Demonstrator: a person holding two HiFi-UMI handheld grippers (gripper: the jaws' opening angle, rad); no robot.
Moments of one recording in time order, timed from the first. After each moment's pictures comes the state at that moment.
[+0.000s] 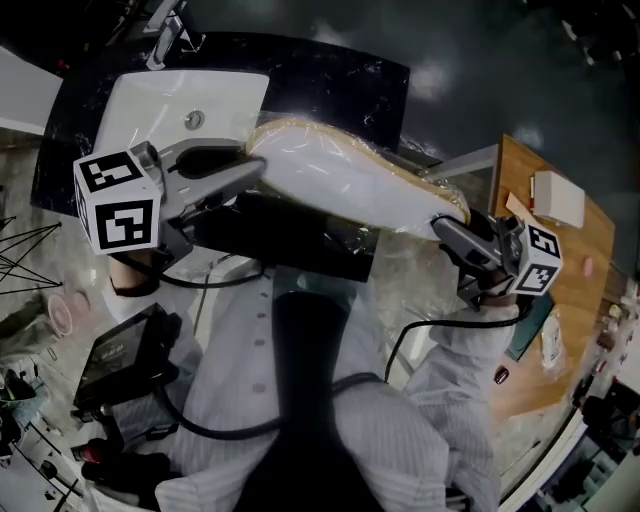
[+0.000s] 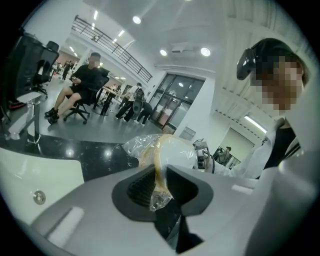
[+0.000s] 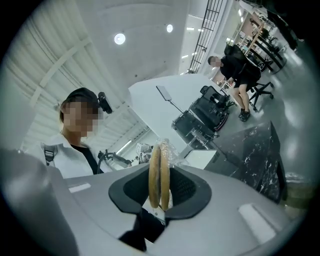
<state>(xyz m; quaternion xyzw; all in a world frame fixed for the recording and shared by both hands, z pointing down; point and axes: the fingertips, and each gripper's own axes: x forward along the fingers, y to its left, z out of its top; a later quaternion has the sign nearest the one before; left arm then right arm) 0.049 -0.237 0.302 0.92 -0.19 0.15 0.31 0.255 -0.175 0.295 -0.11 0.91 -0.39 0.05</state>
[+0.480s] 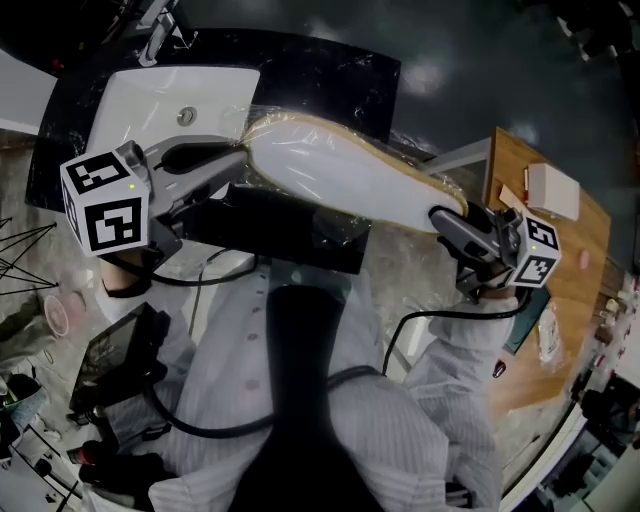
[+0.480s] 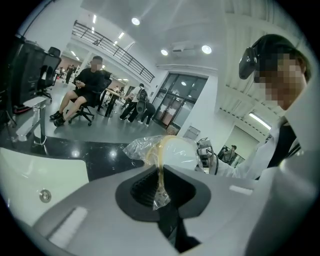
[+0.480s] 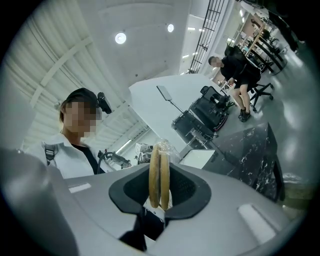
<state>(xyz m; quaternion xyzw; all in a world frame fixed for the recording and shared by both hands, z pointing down) 0.037 -0.240 0.306 0.92 -0.21 0.16 0.30 0.260 -0.178 0.300 -0.12 0.91 -0.39 0.04</state>
